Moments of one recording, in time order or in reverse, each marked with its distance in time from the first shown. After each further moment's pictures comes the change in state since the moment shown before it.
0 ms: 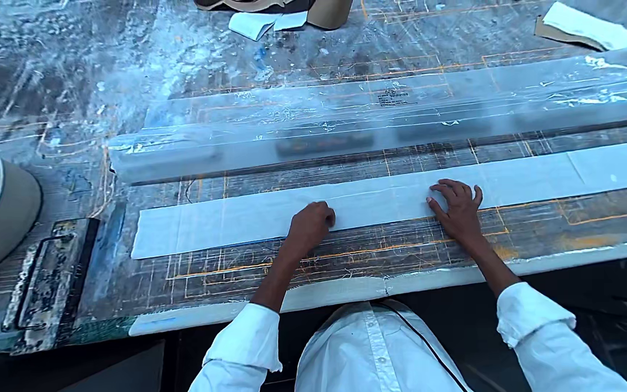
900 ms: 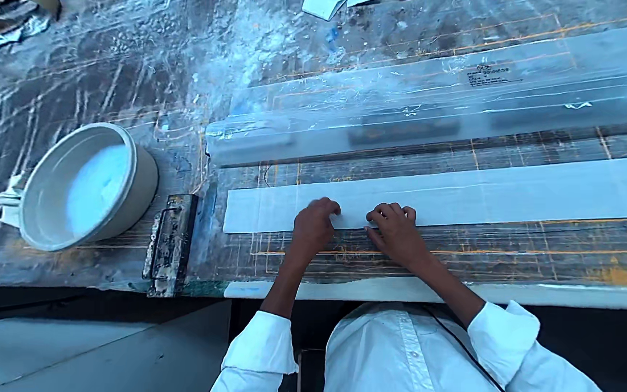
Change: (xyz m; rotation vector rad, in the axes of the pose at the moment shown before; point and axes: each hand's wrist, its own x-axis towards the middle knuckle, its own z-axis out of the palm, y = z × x) left_hand -0.074 -0.106 -0.048 0.062 0.142 -0.148; right_hand -0.002 -0.284 0.089 0.206 -0.323 -0.325
